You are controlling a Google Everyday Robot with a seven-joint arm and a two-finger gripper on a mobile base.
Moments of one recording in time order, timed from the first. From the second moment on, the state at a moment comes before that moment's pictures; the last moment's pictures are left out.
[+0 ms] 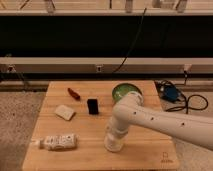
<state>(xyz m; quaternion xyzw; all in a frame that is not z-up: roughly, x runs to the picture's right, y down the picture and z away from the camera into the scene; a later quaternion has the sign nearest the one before) 0.032 0.204 0.711 -0.31 -0.19 -0.25 0.90</state>
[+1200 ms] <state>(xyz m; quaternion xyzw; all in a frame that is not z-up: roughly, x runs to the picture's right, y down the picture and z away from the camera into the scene) -0.016 0.055 0.687 -0.30 -0.17 -0.32 0.88</state>
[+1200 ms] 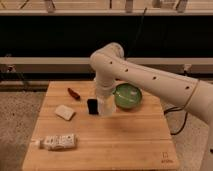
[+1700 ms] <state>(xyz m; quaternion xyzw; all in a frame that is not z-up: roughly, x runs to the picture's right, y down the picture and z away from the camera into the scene) -0.050 0.010 0.647 -0.30 -0.18 -0.33 0.87</state>
